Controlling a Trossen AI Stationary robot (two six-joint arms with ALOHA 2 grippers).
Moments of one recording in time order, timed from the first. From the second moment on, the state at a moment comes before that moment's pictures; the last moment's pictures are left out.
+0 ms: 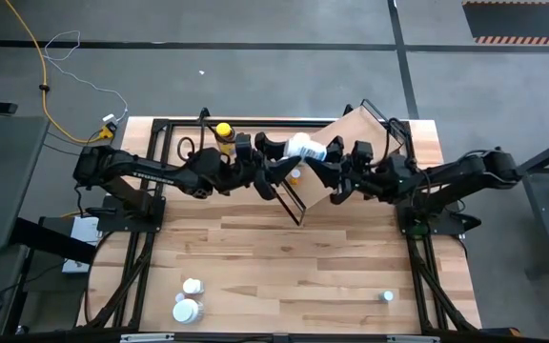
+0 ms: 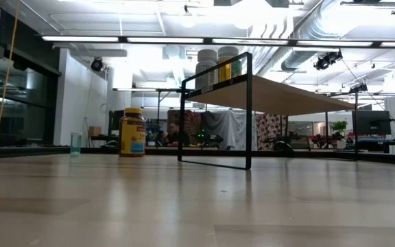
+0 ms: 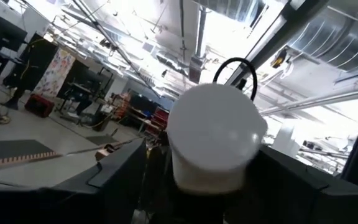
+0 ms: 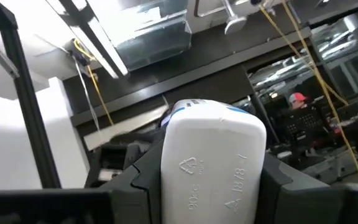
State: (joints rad) left arm 0.07 1.55 1.12 0.85 -0.29 -0.38; right arm 0.10 1.26 0.80 1.00 0.26 0.27
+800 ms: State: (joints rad) left arm 0.08 1.54 1.12 0.87 -0.29 -0.37; right arm 0.10 1.27 0.80 0.98 0.26 0.33
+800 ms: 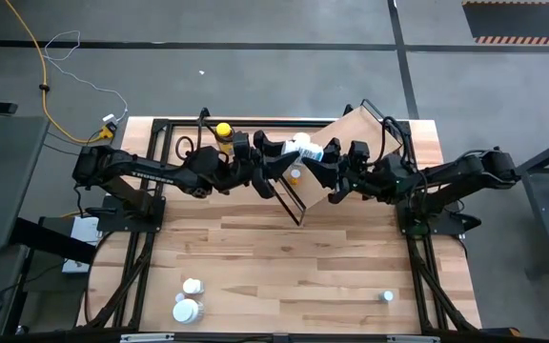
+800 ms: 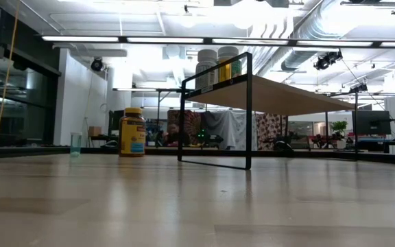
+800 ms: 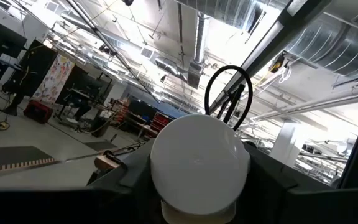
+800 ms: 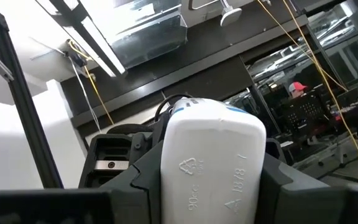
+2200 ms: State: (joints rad) left arm 0.14 1.99 1.90 -0.48 -0.30 -0.15; right arm 0.10 0.75 0.81 0.26 0.51 0.27
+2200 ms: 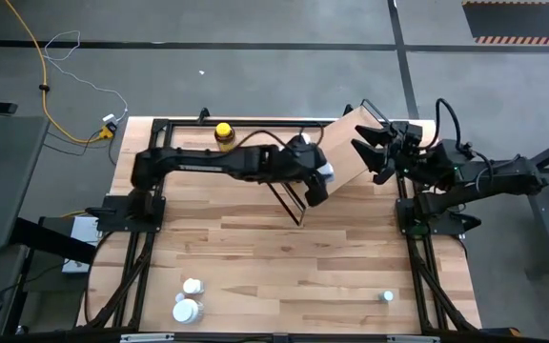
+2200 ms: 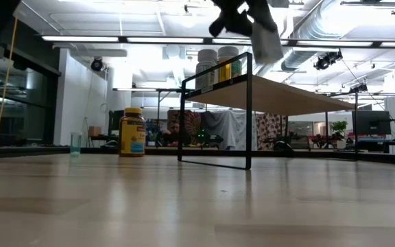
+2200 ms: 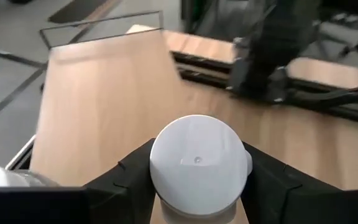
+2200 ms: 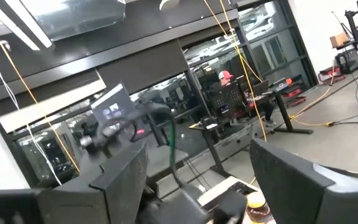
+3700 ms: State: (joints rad) left arm 0.18 2.05 1.91 -0.62 -0.38 -0.15; right arm 0.10 0.75 0.80 0.22 0.51 0.31
